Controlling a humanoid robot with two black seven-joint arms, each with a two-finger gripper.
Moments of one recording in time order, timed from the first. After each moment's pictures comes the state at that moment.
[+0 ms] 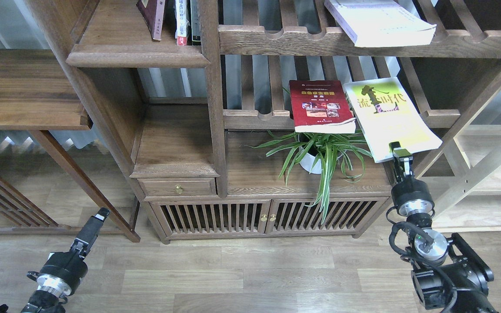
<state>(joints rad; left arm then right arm) -0.05 0.38 -0.75 -0.95 -0.25 -0.49 -0.28 0.25 -0.11 1.43 0.66 0.05 0.49 0.15</state>
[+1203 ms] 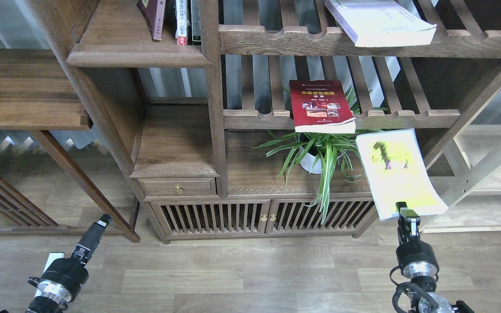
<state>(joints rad) -0.03 0.38 -0.74 -0.95 -0.24 -0.49 -0.27 -0.02 -0.07 1.45 0.66 0.13 0.58 0.16</state>
